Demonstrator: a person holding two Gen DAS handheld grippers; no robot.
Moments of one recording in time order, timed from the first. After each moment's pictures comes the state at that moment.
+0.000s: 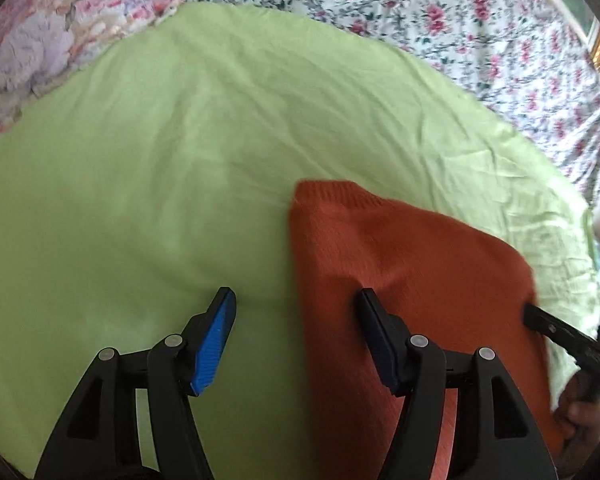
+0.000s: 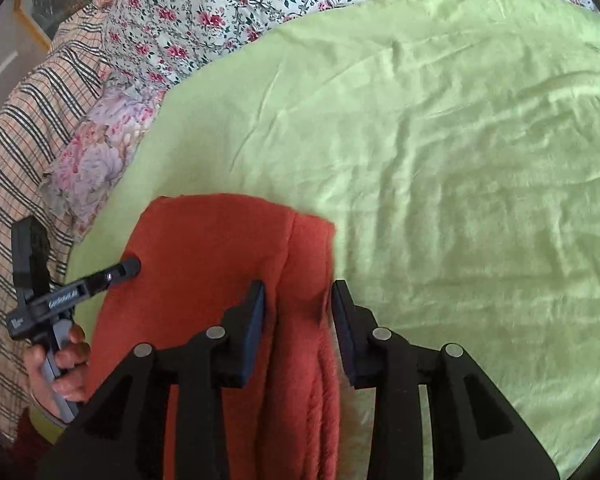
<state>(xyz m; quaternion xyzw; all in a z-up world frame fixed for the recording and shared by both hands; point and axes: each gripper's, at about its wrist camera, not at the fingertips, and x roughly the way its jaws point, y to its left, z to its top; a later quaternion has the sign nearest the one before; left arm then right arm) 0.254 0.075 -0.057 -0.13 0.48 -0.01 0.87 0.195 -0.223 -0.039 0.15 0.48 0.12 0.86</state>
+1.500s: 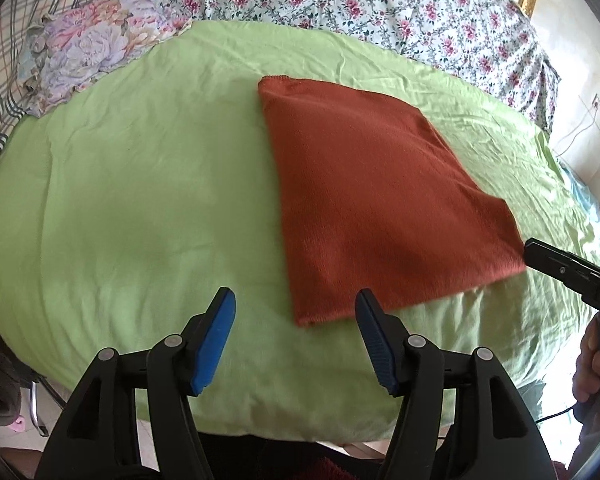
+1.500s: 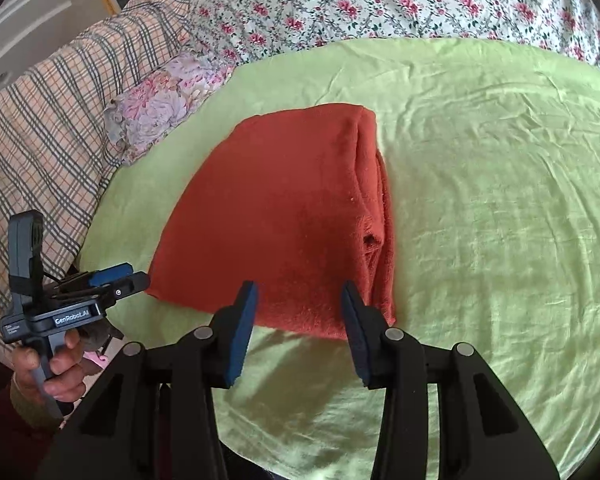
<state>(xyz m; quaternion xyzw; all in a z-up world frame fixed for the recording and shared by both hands) -0.025 0.030 -0.020 -0.08 0.46 -0.04 0.88 -0.023 -0.182 0.010 0.06 0.44 0.14 0.88</state>
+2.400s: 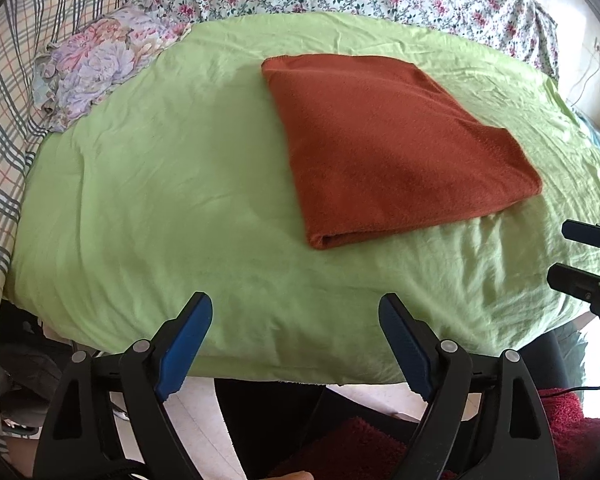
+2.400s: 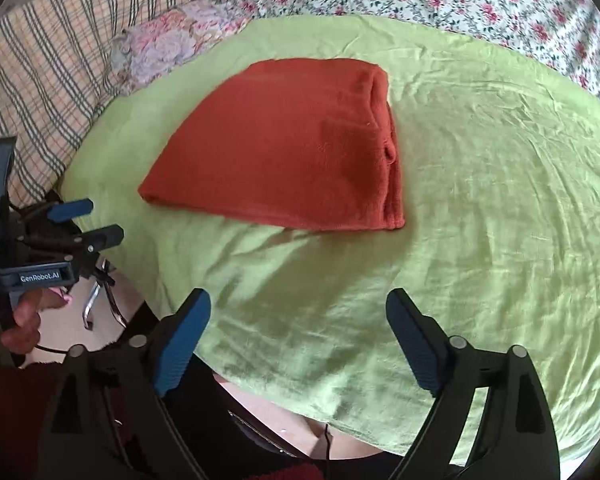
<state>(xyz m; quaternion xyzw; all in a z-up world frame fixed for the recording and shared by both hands) -0.062 0.026 -0.025 0.01 0.49 -0.01 0.87 -0.072 -0.160 -0.008 -0.04 0.48 0.13 0.86</state>
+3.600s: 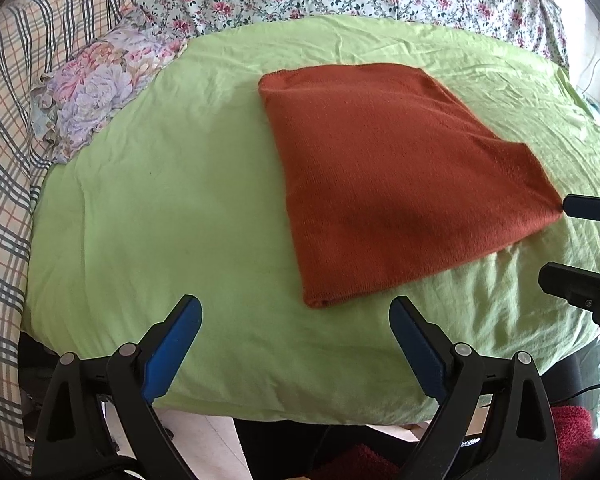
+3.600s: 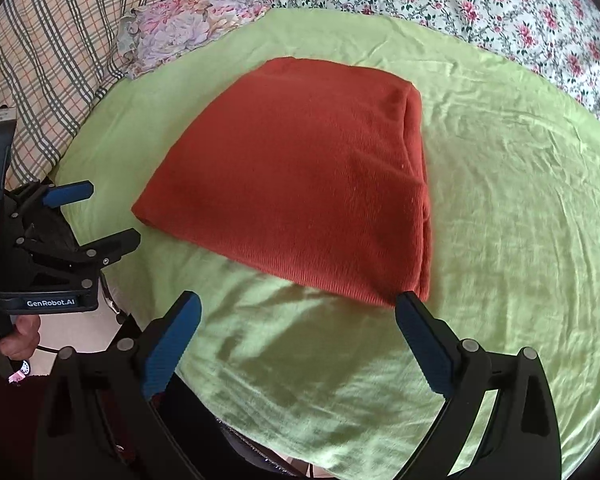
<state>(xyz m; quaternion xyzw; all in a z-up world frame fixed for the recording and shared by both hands) -0.024 0.016 -0.015 0.06 0.48 0.00 0.88 -0.028 -0.135 -0.001 -0.08 0.49 0.15 0.85</state>
